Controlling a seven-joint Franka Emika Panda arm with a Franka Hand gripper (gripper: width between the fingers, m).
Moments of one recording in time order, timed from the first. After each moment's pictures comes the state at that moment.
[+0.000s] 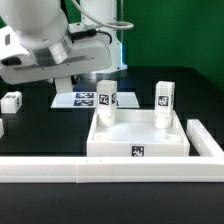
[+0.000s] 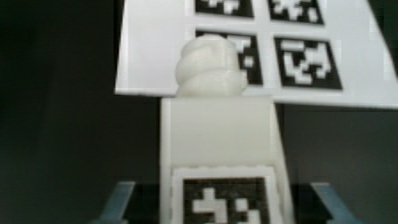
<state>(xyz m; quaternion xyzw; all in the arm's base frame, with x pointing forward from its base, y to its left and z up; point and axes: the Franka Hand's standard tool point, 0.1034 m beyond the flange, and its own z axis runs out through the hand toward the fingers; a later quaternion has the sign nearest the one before) 0.426 -0.088 0.070 -0.95 -0.01 0.31 0.09</state>
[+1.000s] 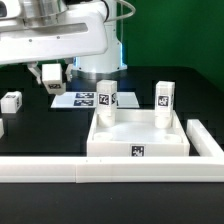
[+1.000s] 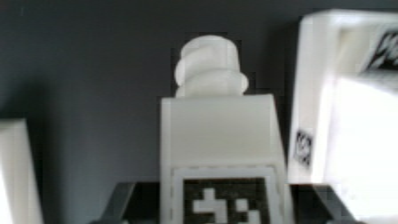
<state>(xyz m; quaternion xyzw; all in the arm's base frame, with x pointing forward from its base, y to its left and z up) 0.497 -0.105 0.095 -1.00 0.02 0.02 0.05</state>
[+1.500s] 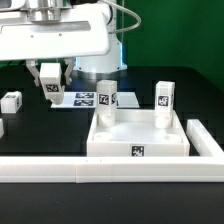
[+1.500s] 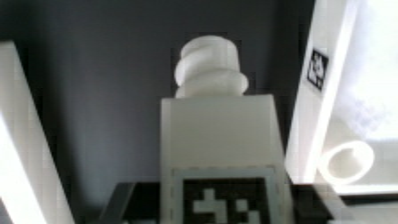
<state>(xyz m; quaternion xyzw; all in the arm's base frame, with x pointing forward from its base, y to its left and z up) 0.528 -0.100 0.105 -0.99 0.04 -0.12 0.01</state>
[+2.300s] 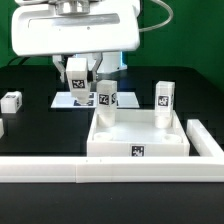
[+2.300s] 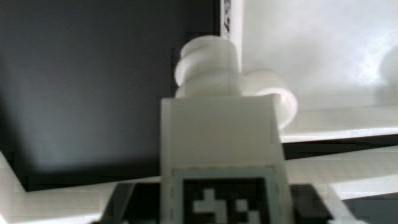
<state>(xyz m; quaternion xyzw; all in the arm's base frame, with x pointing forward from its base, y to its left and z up) 0.541 -0.054 0.112 -0.99 0.06 -0.13 0.03</state>
